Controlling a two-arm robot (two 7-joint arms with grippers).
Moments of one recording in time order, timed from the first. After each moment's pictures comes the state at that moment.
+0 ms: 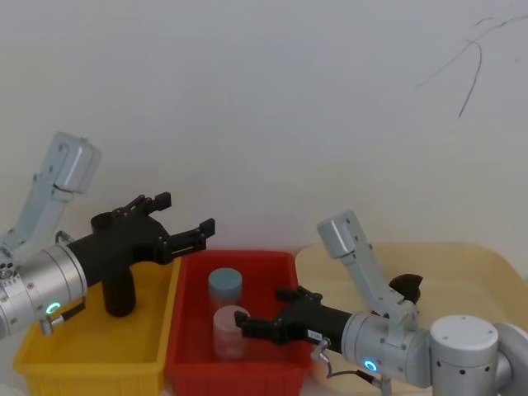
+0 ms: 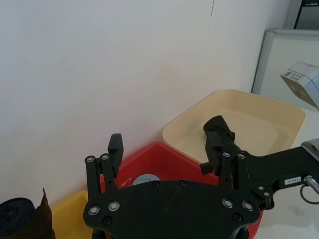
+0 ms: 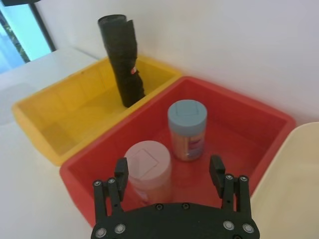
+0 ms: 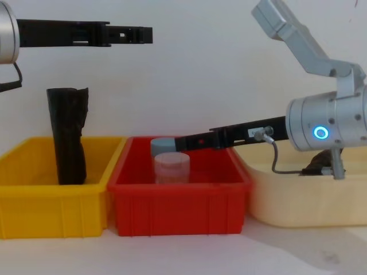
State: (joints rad) left arm -0.51 0.51 0.38 -1.60 -0.61 0.25 -0.45; right arm 0.59 0.27 -0.55 -1.34 0.43 0.43 0.43
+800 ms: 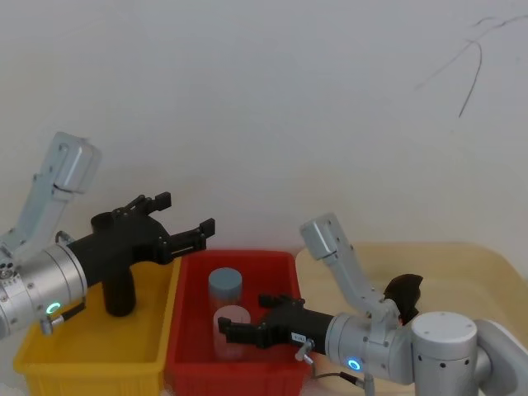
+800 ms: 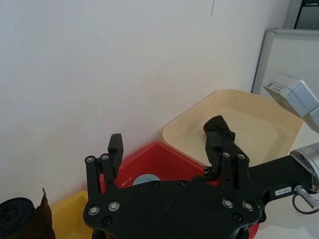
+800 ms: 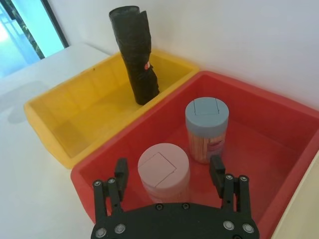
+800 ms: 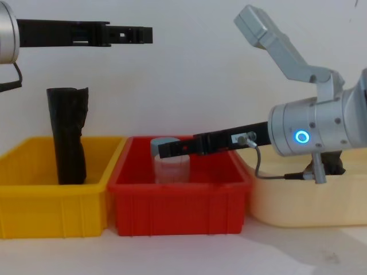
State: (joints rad) left arm -0.51 0.51 0.38 -1.60 -0.61 0.25 -0.45; right arm 0.63 0.24 -0.59 -1.26 0.46 0.43 0.46
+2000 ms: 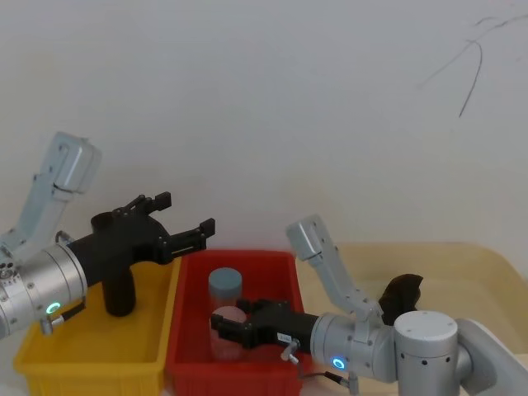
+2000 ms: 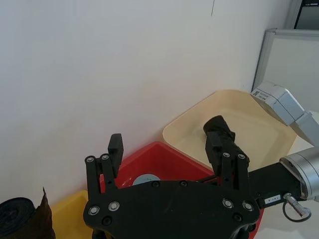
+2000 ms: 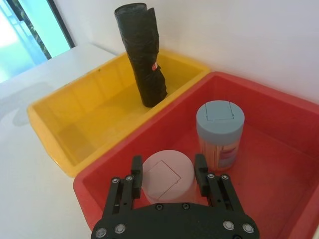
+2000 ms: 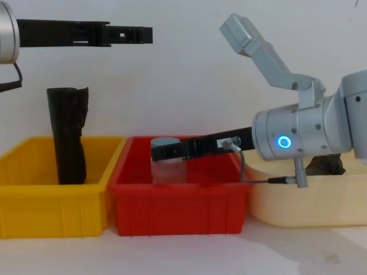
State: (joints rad) left arm -0.51 0.51 0.38 -1.60 -0.61 0.25 -0.45; right arm 0.67 0.21 -0.62 -1.18 0.48 0.40 0.48
